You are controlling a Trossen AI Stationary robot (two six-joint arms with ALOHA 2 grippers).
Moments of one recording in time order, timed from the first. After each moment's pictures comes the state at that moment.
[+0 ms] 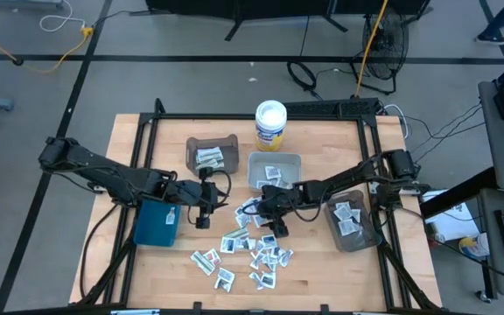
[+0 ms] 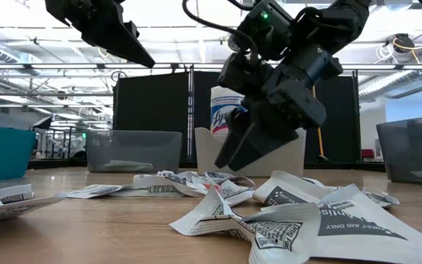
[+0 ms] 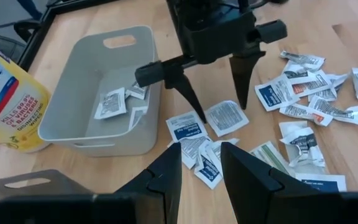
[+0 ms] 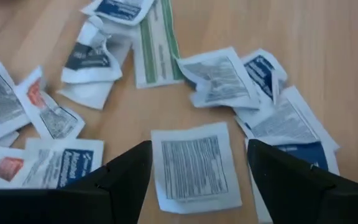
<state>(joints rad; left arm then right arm) -0.24 1.22 0.80 -0.22 -0.27 0.02 0.11 1.85 0.95 0.08 -0.11 -0.09</state>
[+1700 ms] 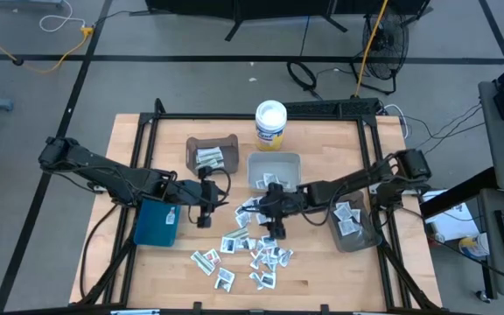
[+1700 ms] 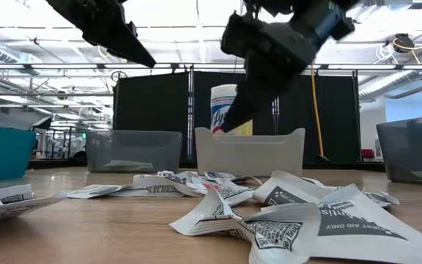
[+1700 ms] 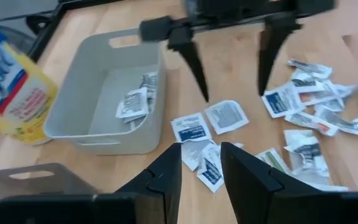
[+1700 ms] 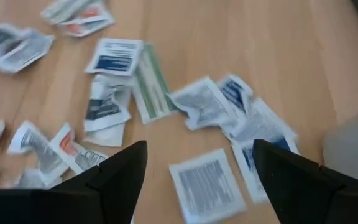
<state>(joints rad) -0.24 1.22 0.80 -0.22 -0.30 -0.04 0.18 1.74 1.04 -0.12 0.06 0.19</state>
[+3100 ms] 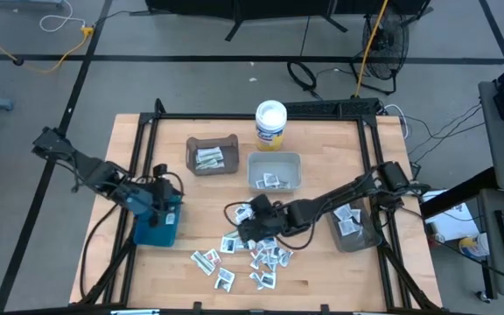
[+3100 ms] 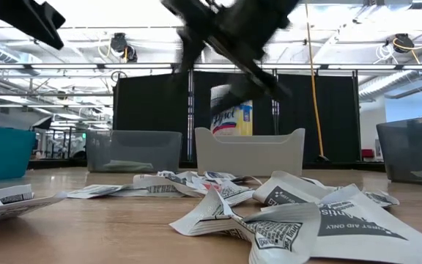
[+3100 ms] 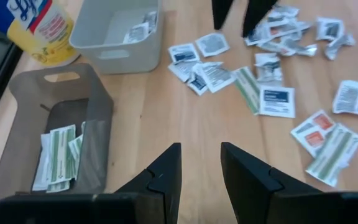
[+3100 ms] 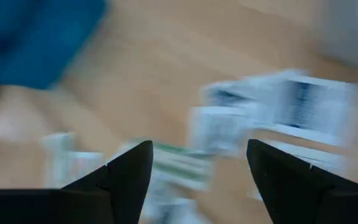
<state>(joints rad) -0.53 0.79 0.80 -0.86 -0.45 -0.35 0.31 1.96 1.43 -0.40 0.41 1.22</state>
